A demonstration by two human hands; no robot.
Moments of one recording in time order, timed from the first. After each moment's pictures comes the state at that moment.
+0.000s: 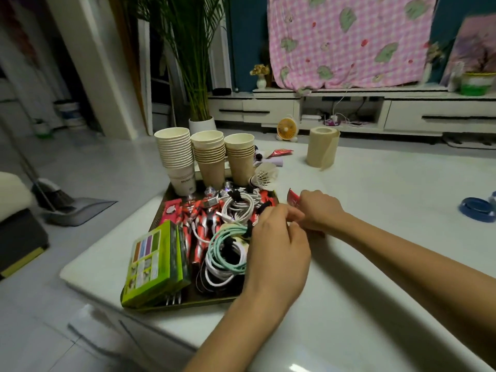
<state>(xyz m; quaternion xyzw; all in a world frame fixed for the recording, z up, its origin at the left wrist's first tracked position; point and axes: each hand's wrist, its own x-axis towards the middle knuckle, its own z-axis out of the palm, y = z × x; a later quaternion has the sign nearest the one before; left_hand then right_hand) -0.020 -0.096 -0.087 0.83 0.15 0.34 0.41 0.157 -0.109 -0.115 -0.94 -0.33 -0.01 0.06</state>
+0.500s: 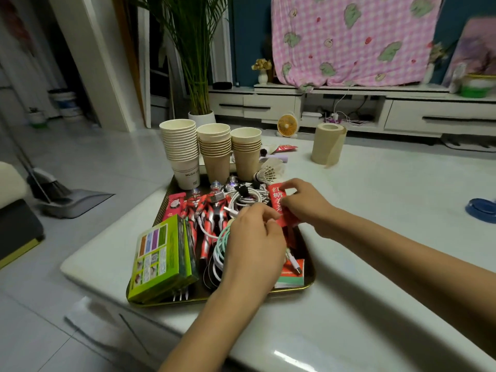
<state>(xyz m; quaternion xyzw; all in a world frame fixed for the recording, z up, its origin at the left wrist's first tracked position) -0.037 -0.061 -0.087 0.82 0.24 0.31 0.41 0.115 -0.090 -0.096 -0.81 -0.25 0.19 0.50</state>
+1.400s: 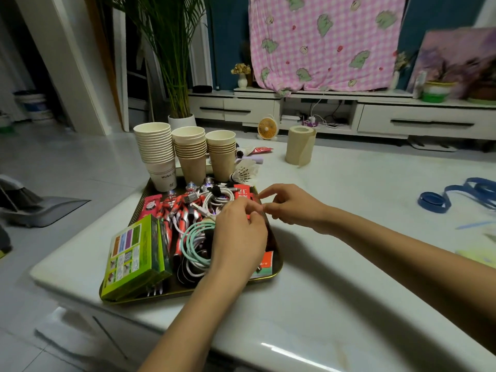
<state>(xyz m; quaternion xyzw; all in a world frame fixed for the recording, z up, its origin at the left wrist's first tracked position) -0.023 -0.075 -0.083 0.81 0.23 0.30 0.44 0.114 -0.135 -0.084 -0.80 -0.41 0.18 0.39</state>
